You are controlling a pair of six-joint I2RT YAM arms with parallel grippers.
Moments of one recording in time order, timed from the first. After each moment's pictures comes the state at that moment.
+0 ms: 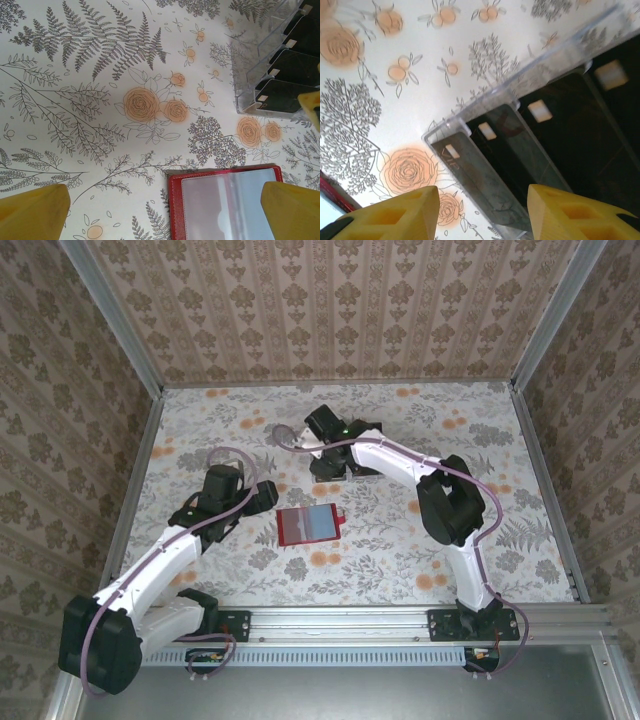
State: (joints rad) left arm -0.43 1.02 0.61 -0.36 -0.02 -0.56; right arm 0.65 2.12 1.78 -0.72 0.10 -0.38
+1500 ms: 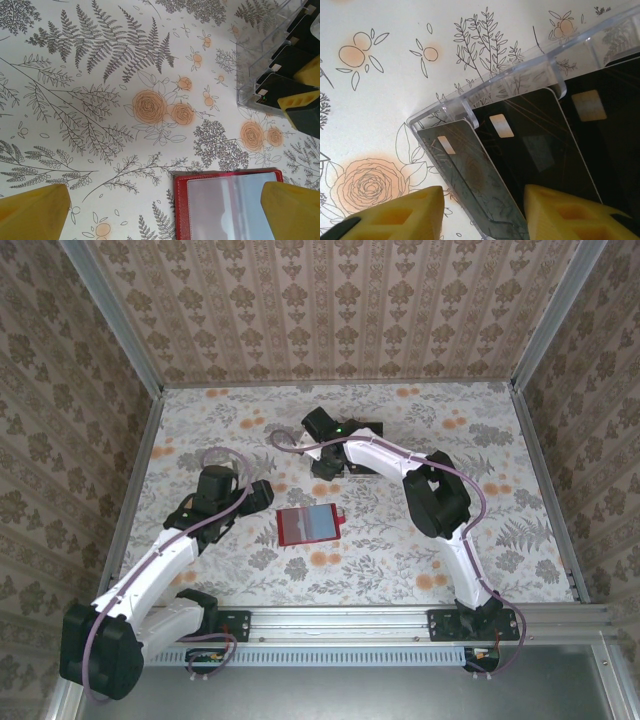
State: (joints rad) left arm -0.39 0.99 0.60 -0.38 0.00 -0.56; right arm 0.64 2.24 1.86 -0.77 0.14 -0.43
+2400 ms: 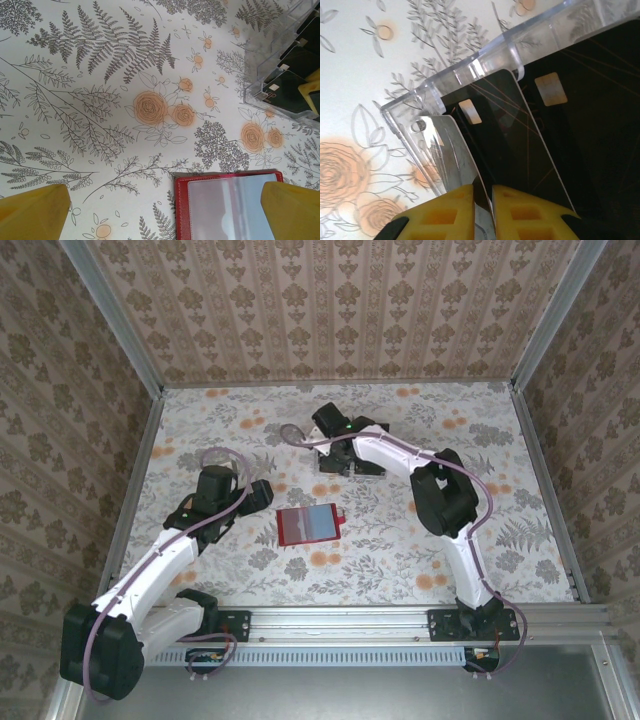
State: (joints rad) left arm -0.38 0.99 0.60 -0.37 0.01 -0.56; right arm 0.59 2.21 1.80 -0.74 0.15 -0.44
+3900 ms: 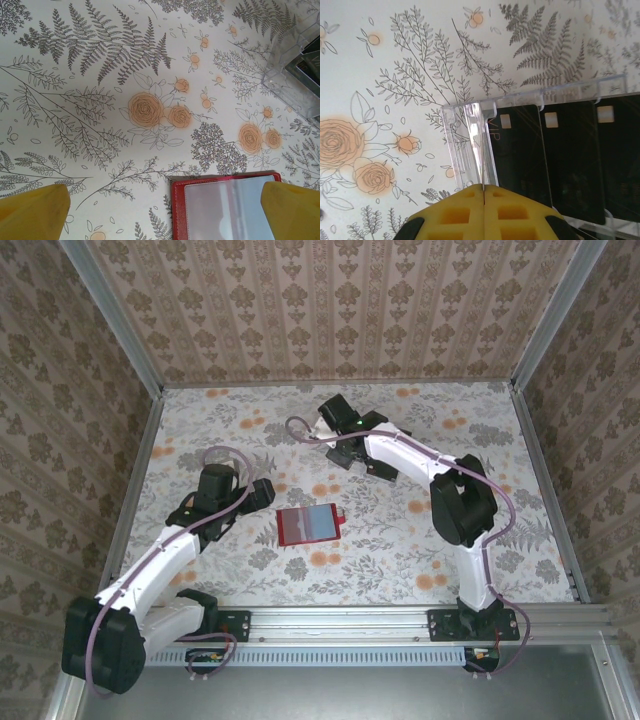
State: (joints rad) left arm -0.38 1.02 0.60 -0.33 0.03 -0.55; right arm 0.61 2.05 1.75 -0.75 0.22 -0.45
